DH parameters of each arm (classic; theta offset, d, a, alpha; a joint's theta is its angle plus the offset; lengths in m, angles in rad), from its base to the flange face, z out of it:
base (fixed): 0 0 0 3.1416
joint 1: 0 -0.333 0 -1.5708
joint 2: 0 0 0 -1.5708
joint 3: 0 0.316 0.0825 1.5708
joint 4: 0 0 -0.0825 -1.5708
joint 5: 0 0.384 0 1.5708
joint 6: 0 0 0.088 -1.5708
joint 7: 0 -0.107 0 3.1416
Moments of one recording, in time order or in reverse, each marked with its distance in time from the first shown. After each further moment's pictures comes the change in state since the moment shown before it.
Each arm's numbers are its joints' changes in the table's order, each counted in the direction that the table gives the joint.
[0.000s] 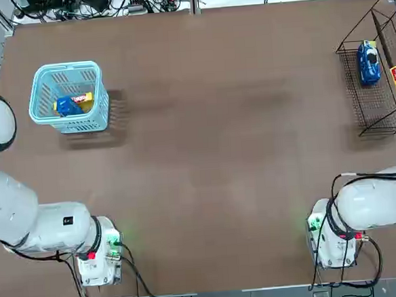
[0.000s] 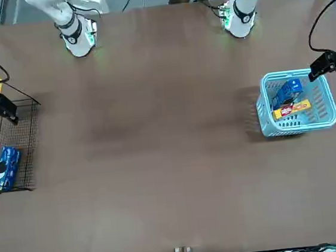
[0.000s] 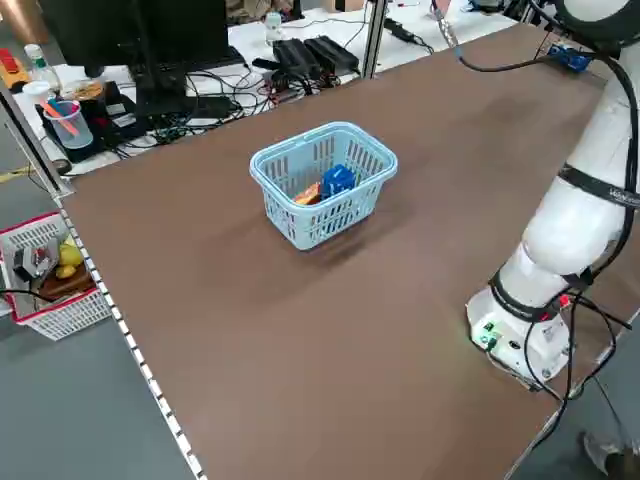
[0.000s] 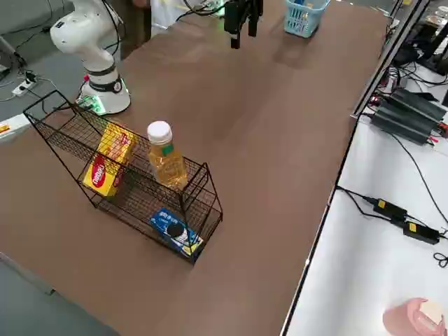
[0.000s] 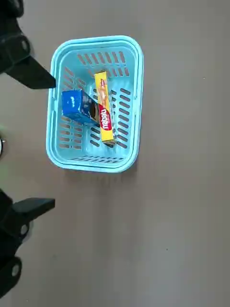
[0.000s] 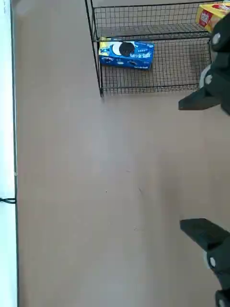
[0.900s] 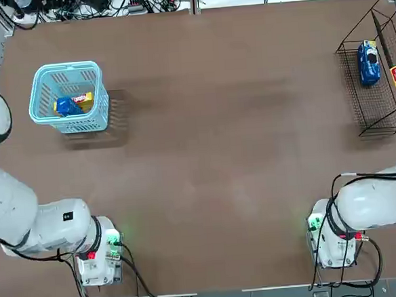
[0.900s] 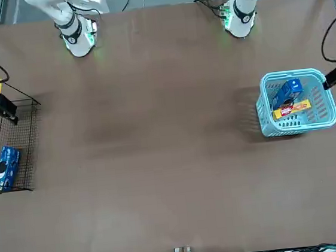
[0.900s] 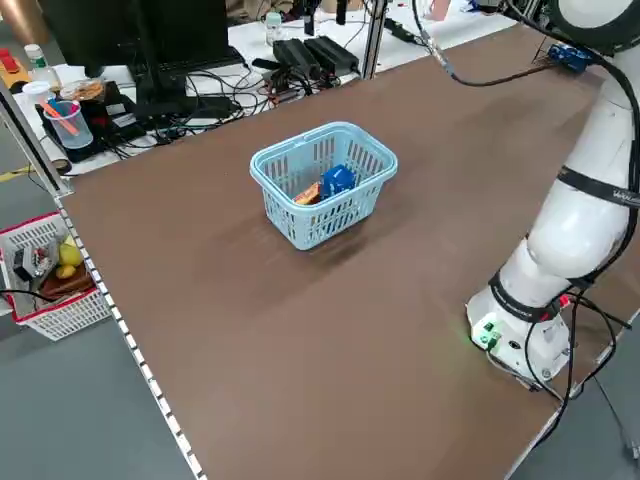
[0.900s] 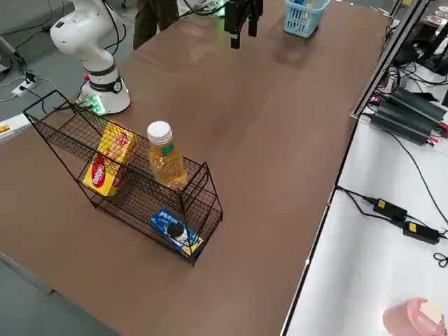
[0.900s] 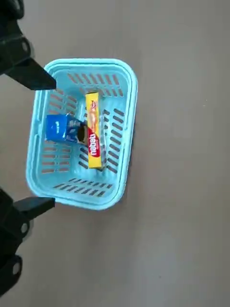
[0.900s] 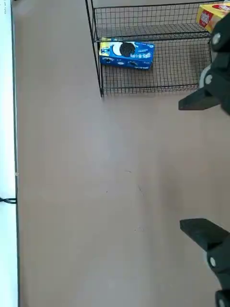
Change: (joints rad) left arm -0.126 -0.023 0.011 -0.131 0.017 0.166 -0.057; right arm 0.000 0.000 -0.001 0.001 0.000 0.002 0.000
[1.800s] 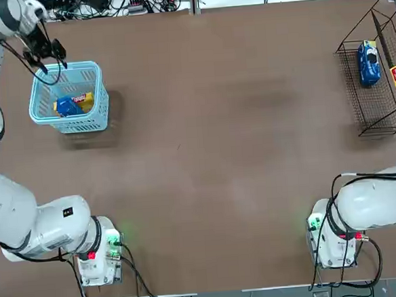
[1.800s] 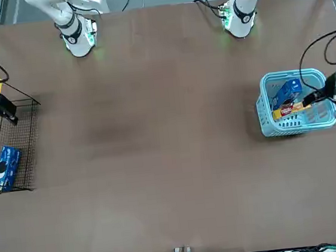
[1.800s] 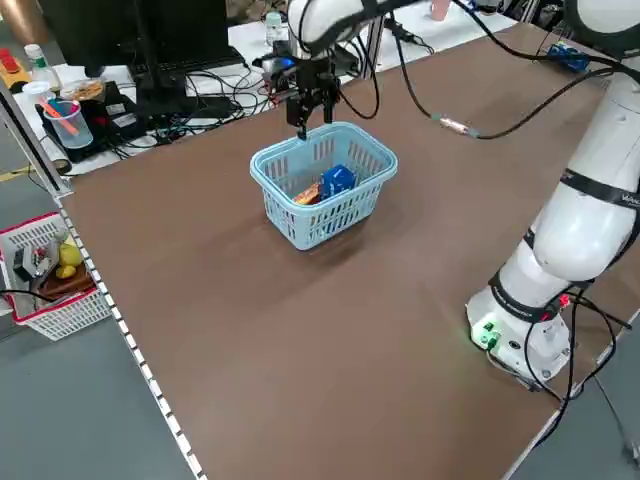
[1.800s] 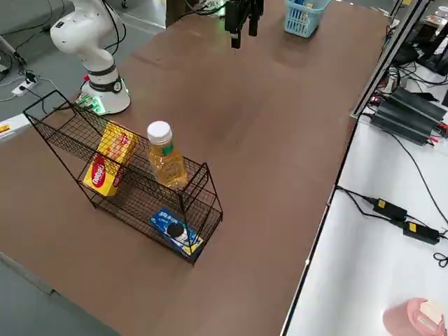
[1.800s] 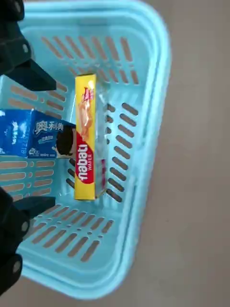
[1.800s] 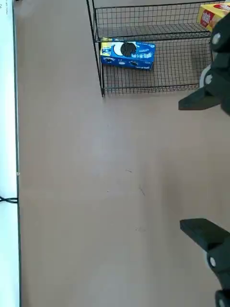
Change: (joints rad) left arm -0.082 0.059 -0.009 -0.552 -0.015 0.428 -0.033; right arm 0.000 0.000 0.000 0.001 0.000 0.003 0.000
